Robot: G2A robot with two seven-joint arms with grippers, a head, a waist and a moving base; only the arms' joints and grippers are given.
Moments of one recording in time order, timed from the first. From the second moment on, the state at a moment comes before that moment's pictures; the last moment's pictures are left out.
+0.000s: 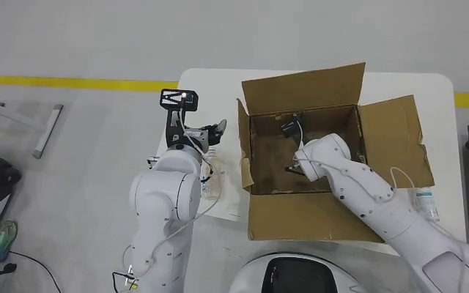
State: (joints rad) left arm 0.92 -1.51 -1.29 -2.02 1.58 0.06 -1.17; right arm -0.65 -1.29 0.84 -1.41 -1.34 0.29 1.38
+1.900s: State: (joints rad) left arm 0.92 -1.51 -1.29 -2.02 1.58 0.06 -1.17; right arm -1.22 -1.24 1.82 -2.35 -1.20 0.07 1.17
